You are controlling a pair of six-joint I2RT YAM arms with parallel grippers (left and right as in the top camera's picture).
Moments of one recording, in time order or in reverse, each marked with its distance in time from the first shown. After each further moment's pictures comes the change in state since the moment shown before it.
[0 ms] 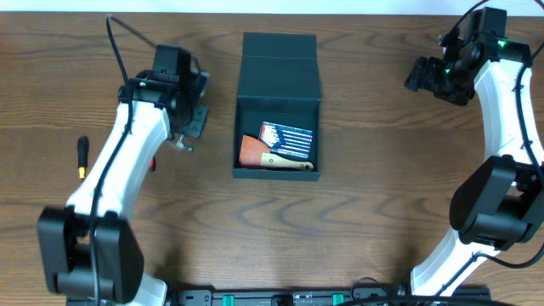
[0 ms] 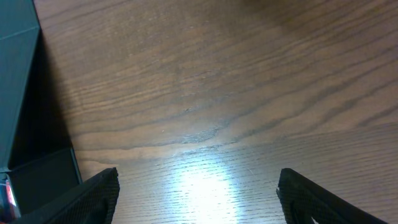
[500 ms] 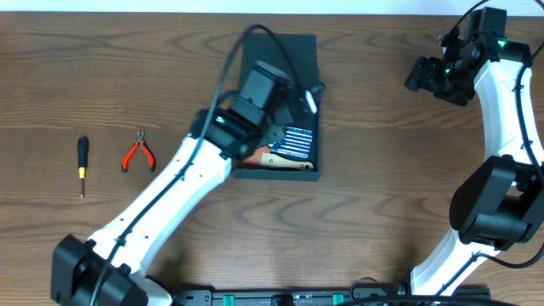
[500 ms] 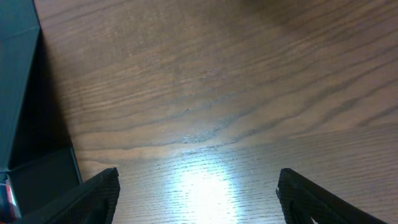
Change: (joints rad) left arm -0.438 -0.068 0.018 0.211 -0.107 0.482; right arm 0.000 0.000 0.000 -0.001 0.000 0.000
